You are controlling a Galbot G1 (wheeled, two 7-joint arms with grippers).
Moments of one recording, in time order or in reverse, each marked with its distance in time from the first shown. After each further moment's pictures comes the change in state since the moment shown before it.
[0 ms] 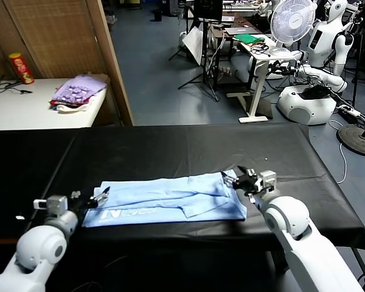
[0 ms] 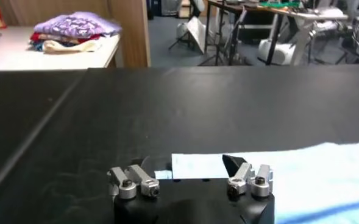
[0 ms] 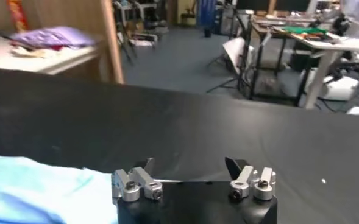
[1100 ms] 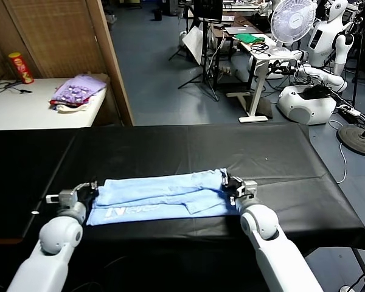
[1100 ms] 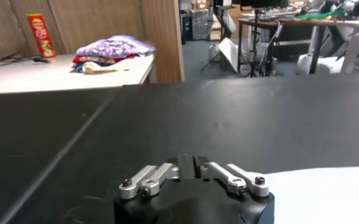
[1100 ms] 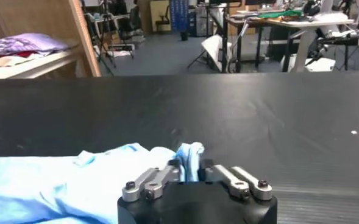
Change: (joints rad) left arm -0.043 -0.068 -0.012 0.109 0.157 -0.135 -0.020; right arm -0.066 0.101 0.020 -0.010 -0.033 0.161 0.030
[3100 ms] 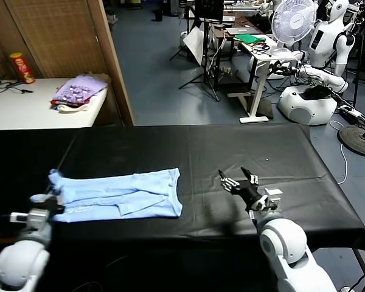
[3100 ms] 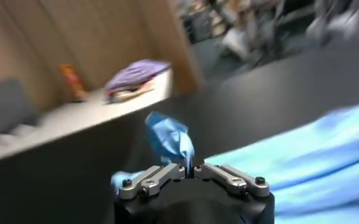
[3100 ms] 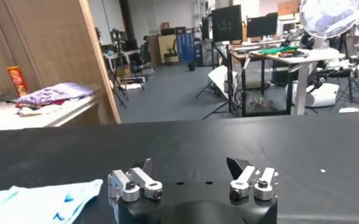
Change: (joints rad) left arm 0.219 -0.006 -0.063 -0.276 0.180 0.028 0.028; right arm -0.186 -0.008 0.110 0.289 0.024 -0.030 0.006
